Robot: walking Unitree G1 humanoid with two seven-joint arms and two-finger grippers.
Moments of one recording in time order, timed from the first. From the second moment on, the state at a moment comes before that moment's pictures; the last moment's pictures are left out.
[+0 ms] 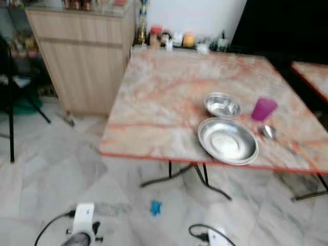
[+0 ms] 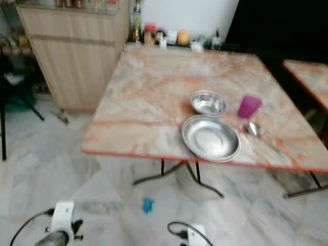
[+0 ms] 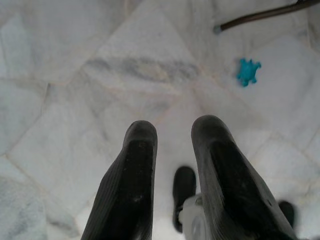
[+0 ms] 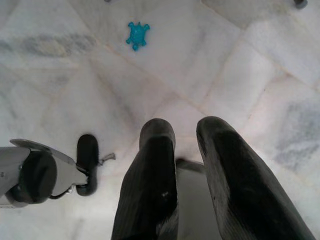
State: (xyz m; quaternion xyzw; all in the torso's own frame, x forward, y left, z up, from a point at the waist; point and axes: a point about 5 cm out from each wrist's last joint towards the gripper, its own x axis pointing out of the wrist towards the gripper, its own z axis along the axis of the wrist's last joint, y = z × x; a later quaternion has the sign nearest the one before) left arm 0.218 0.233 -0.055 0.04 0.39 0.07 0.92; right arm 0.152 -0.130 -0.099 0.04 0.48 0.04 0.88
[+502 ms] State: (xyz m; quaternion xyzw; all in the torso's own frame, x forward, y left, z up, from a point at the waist) left arm 0.218 0.220 -0.058 0.02 0.39 0.06 0.92; right arm 0.154 -0.142 -0.098 0.03 0.47 0.03 0.88
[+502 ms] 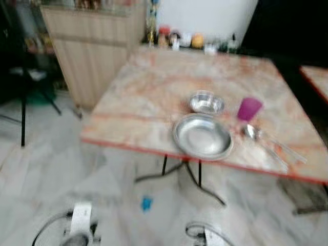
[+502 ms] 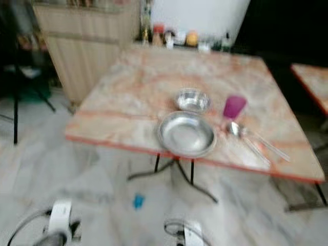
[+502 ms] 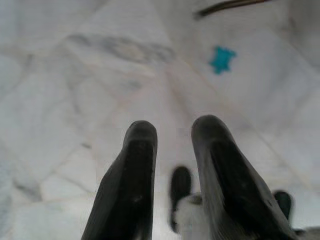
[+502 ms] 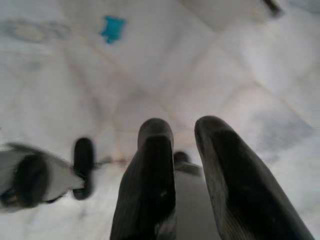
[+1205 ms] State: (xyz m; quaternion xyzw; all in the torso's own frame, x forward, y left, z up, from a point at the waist) left arm 0.214 0.223 -0.060 0.02 0.39 0.07 0.92; right arm 0.242 -0.169 -0.040 0.04 0.26 -0.01 0.97
